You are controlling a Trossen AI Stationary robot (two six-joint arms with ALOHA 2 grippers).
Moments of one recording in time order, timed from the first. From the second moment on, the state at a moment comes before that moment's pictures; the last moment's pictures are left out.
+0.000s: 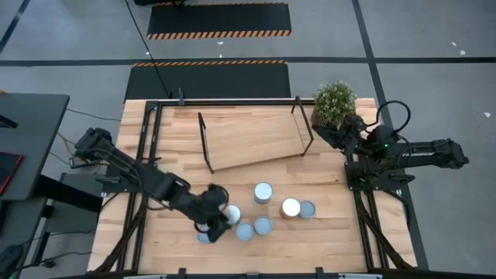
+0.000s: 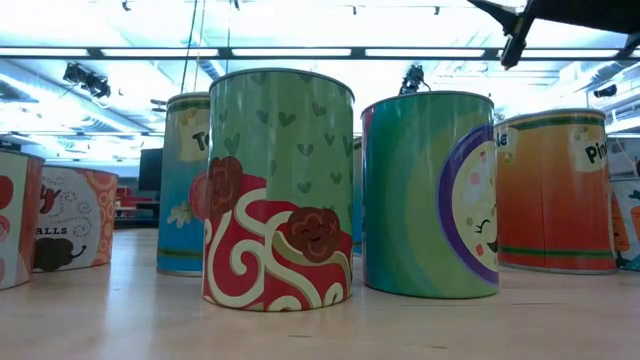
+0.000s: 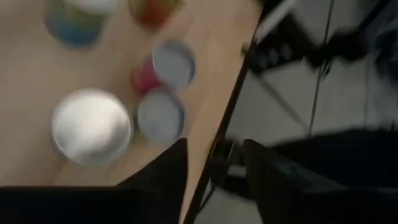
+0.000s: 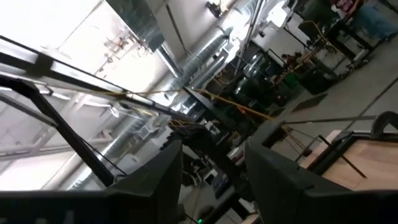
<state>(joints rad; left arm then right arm) -0.53 1.52 1.28 -0.51 -0.10 -1.11 -0.05 0.47 0.31 0.55 0.16 0.76</state>
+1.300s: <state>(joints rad) -0.53 1.81 1.28 -0.70 -0.23 -1.06 -0.04 0.60 0.49 0.34 0.16 0.58</state>
